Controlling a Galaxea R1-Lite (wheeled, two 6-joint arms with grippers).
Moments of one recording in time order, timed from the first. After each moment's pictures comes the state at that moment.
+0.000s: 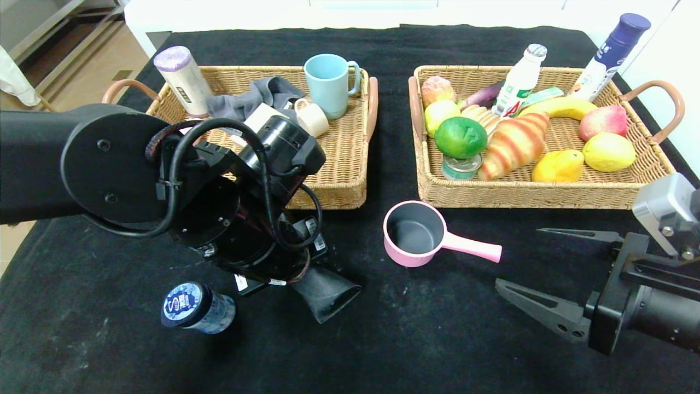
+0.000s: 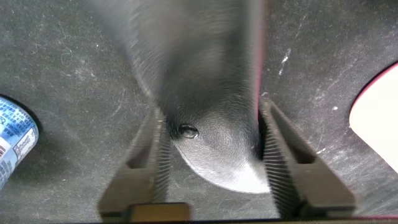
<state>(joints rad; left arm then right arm) -0.64 1.81 -1.54 0.70 0.22 -0.99 0.50 1.28 -0.57 -0.51 0.21 -0.18</state>
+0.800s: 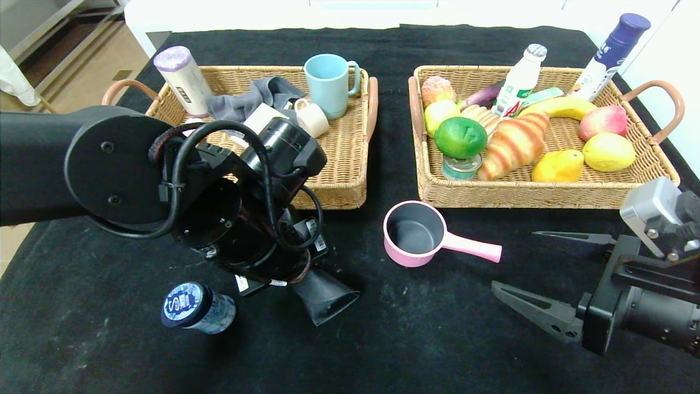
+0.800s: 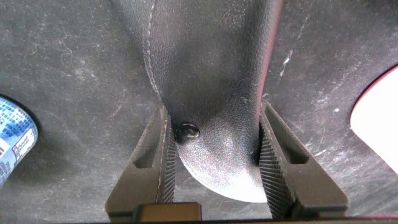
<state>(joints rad) -0.64 1.82 -1.54 0.70 0.22 -1.00 0.50 1.30 -0.57 -0.51 0.21 -0.18</state>
